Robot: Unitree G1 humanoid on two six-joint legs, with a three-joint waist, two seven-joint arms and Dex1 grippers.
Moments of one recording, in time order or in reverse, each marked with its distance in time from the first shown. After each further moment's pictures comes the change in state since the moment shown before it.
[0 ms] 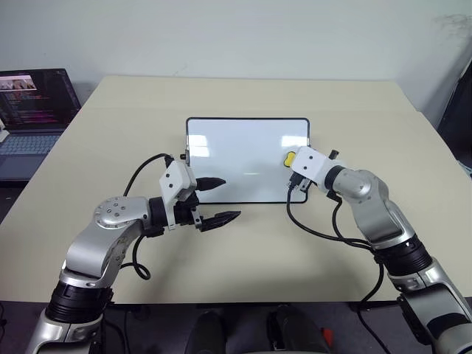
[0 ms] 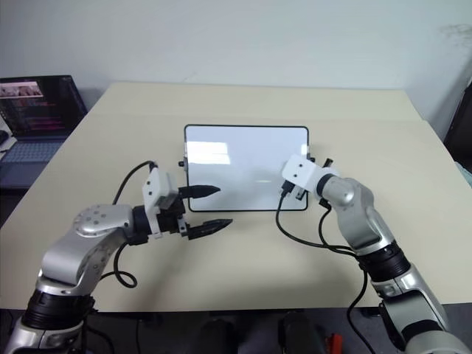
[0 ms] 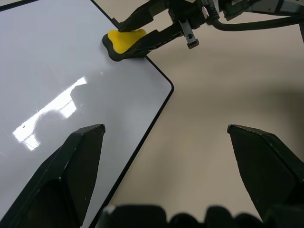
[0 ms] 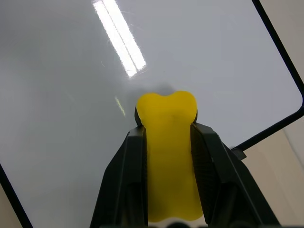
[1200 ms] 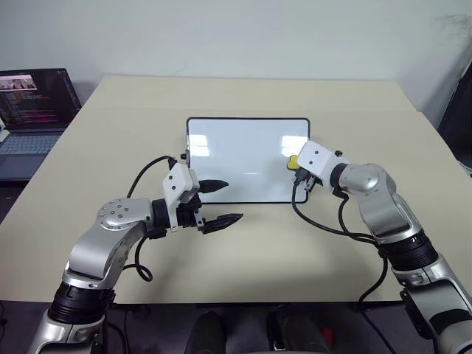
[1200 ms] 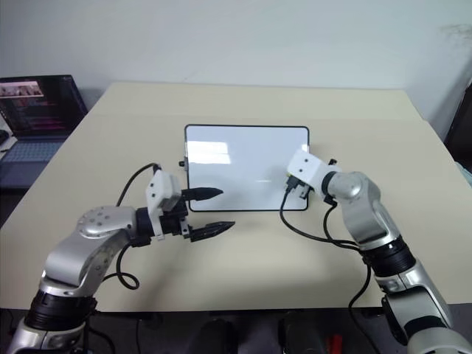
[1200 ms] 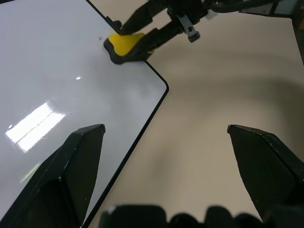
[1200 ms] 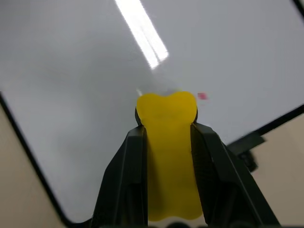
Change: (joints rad) left arm 0.004 -0.010 -0.016 -0.003 -0.003 0.001 -0.002; right arm -0.028 -0.028 -0.020 -0.025 0.078 0.120 0.153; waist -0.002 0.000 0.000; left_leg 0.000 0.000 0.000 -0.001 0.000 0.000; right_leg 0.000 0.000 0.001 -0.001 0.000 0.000
